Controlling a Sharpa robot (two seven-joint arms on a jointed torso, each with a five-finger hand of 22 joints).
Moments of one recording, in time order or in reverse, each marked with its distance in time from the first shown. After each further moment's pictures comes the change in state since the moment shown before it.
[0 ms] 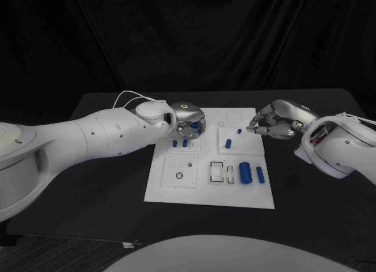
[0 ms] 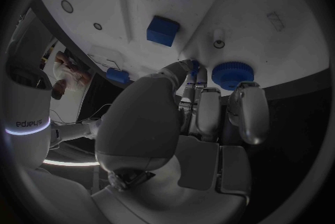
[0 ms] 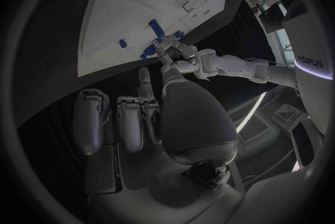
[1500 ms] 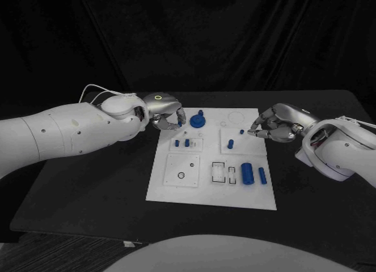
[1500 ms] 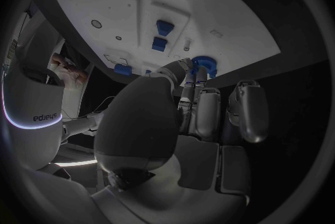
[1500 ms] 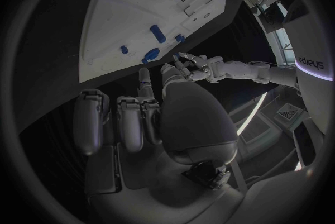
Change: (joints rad) left arm 0.053 -0.252 -0.001 0.203 -0.001 -0.066 0.002; left_hand -0.012 -0.012 0.018 -0.018 -0.022 0.037 0.001 0.004 0.000 0.064 0.000 -0.033 -0.051 0.016 -0.009 0.007 0.002 0.000 0.000 0.000 -0.023 0.000; right arm -0.015 0.015 0.000 -0.021 0.006 0.014 0.000; right_hand 0.000 0.000 0.000 0.000 0.000 0.000 0.000 0.000 0.000 0.000 0.000 0.000 0.000 0.000 0.000 0.000 0.000 0.000 0.000 0.000 -0.001 0.000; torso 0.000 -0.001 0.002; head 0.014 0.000
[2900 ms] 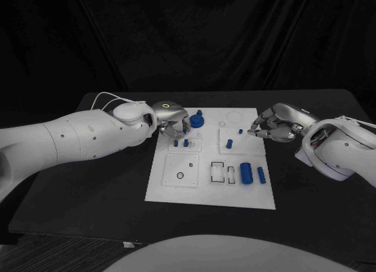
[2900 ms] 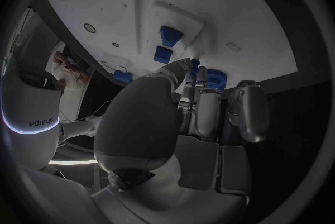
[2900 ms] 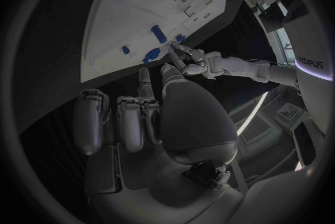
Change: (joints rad) left arm -0.045 0.083 0.000 -0.077 0.000 0.021 0.007; left_hand 0.000 0.000 0.000 0.000 0.000 0.000 0.000 0.000 -0.001 0.004 0.003 0.000 0.000 0.000 0.000 0.000 -0.001 0.000 0.000 0.000 0.000 0.000; right arm -0.001 -0.007 0.000 0.003 0.001 -0.002 0.000; right_hand 0.000 0.000 0.000 0.000 0.000 0.000 0.000 0.000 0.000 0.000 0.000 0.000 0.000 0.000 0.000 -0.001 0.000 0.000 0.000 0.000 0.000 0.000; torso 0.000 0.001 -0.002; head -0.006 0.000
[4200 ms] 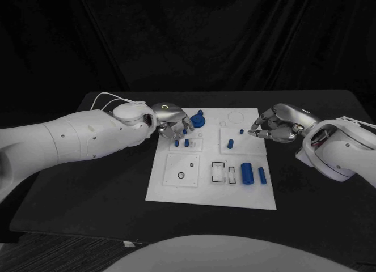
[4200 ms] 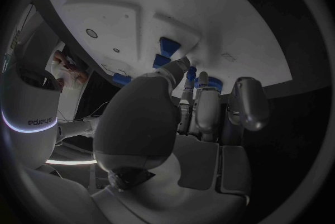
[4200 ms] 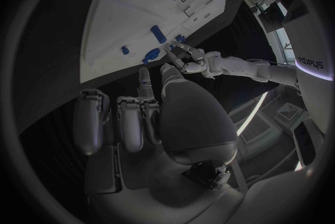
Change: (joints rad) left arm -0.004 -0.009 0.000 -0.006 0.000 0.024 -0.007; left_hand -0.052 -0.040 -0.006 0.030 -0.105 -0.254 -0.107 -0.012 -0.070 -0.161 0.016 -0.084 -0.018 -0.021 0.020 -0.021 -0.069 0.001 -0.039 0.018 -0.088 0.000; right arm 0.000 0.002 0.000 0.000 0.000 0.001 0.000; right_hand 0.005 -0.004 0.000 0.000 0.000 0.000 0.000 0.000 0.000 0.000 0.000 0.000 0.000 0.000 0.000 0.000 0.000 0.000 0.000 0.000 0.000 0.000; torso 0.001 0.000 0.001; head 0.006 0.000
